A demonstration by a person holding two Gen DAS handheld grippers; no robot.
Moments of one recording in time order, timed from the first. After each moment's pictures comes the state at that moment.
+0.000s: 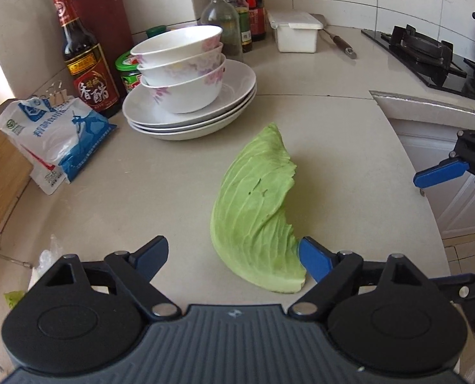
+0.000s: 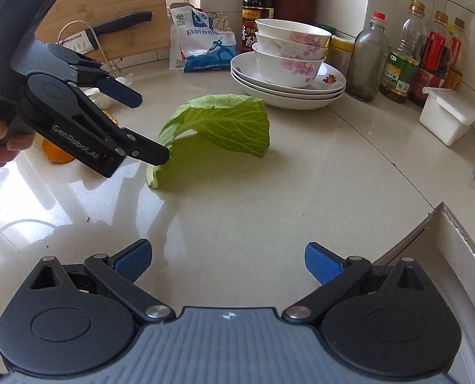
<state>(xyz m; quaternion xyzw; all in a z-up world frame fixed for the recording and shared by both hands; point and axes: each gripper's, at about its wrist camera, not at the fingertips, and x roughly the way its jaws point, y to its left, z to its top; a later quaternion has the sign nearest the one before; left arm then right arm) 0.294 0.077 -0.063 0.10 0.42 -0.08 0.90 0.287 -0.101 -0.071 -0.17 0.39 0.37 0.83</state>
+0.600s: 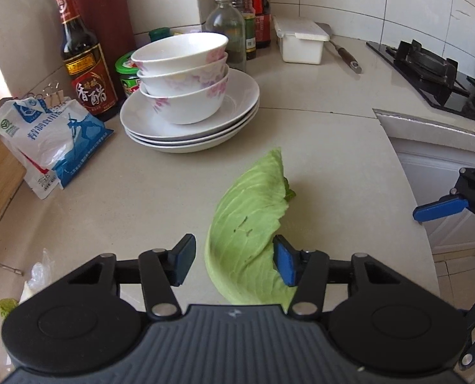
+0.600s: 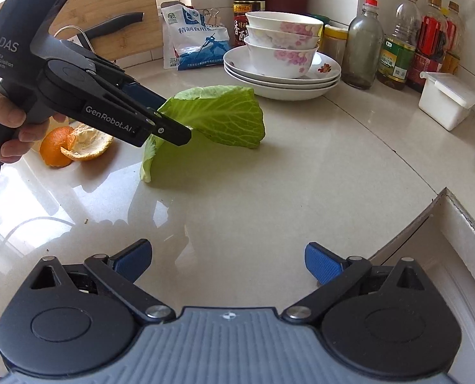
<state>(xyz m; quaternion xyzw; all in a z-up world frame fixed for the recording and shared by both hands) 0.305 0.080 -0.052 0.07 0.42 -0.07 0.90 0.291 -0.106 -0.074 -0.15 0.40 0.36 0.83</state>
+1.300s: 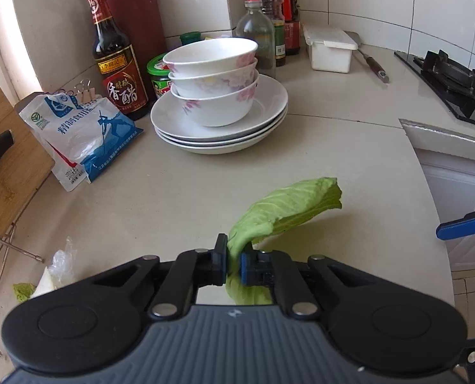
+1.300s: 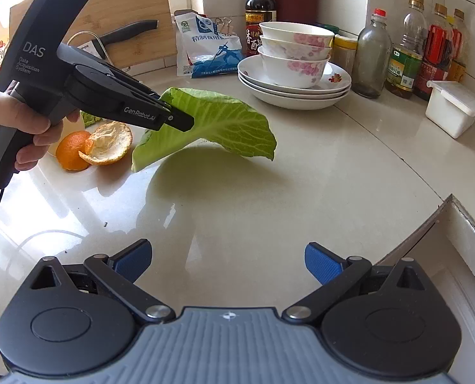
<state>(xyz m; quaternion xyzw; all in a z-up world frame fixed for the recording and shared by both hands) 0.299 0.080 -0.052 0.07 0.41 -0.02 0.91 0.280 -0.103 -0.069 -0.14 0.39 0.38 0.83</state>
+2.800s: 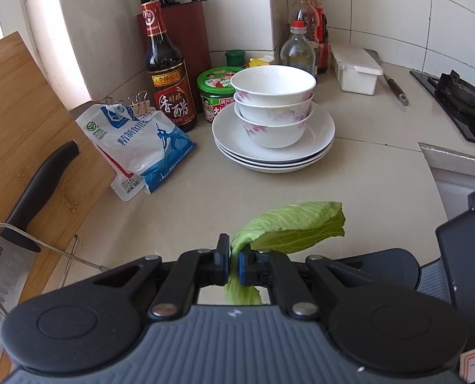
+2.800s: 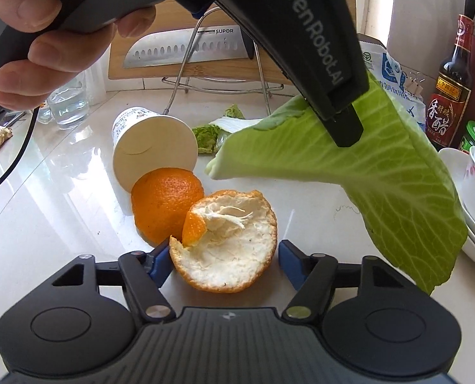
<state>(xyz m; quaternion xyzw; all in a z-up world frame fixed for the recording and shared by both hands) 0.289 0.143 -0.008 0.06 0.40 0.00 0.91 0.292 0.072 -0.092 -0.23 0.31 0.58 0.72</state>
